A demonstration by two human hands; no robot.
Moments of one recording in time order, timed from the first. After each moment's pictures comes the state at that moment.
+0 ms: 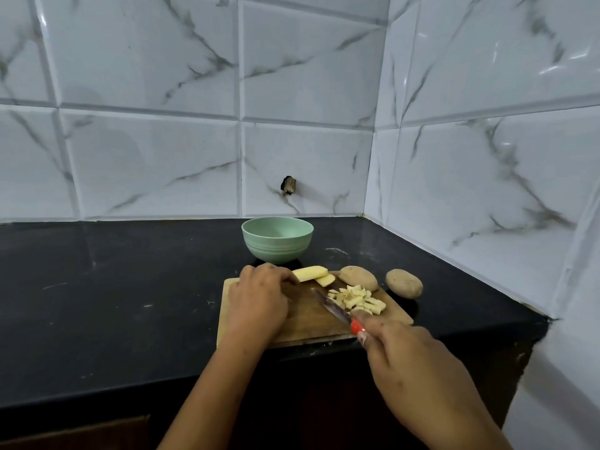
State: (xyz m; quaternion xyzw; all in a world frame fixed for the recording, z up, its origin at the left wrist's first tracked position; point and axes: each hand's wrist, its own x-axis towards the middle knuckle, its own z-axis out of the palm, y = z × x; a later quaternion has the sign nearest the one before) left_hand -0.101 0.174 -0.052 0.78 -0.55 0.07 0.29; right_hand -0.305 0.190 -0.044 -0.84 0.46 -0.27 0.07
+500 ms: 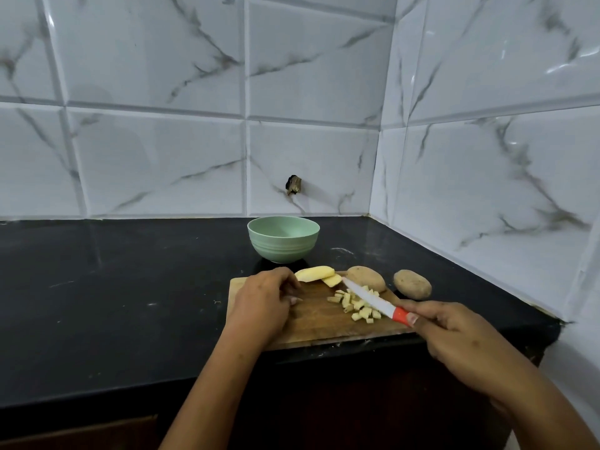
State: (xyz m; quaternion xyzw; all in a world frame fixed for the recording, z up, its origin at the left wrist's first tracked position) left_hand -0.090 0.178 -0.055 0.74 -0.57 -0.01 0.36; right_hand -0.337 0.146 -0.031 -0.79 0.47 -0.27 0.29
